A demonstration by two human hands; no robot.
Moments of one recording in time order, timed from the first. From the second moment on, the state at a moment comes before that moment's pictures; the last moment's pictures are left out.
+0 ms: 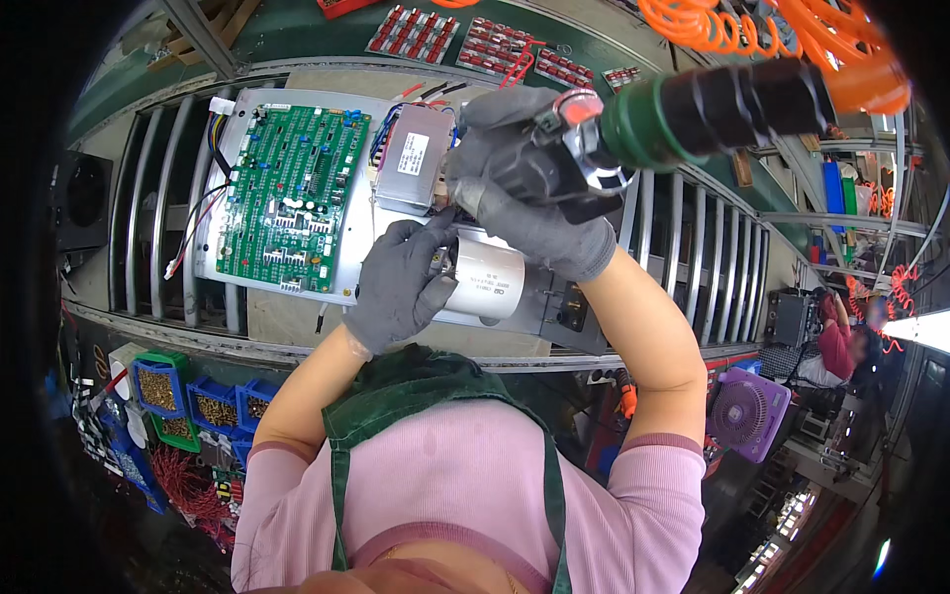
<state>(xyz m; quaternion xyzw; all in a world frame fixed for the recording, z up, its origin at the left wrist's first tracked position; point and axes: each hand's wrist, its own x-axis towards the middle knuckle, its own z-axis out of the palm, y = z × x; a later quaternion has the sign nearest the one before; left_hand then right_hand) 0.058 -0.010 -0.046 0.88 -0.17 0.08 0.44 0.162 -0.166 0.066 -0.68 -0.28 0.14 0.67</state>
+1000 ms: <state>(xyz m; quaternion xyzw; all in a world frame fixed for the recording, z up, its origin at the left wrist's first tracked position) 0.073 -0.017 -0.054 0.92 -0.02 0.05 0.39 0.162 -0.166 0.076 -0.66 -0.31 0.22 0.65</state>
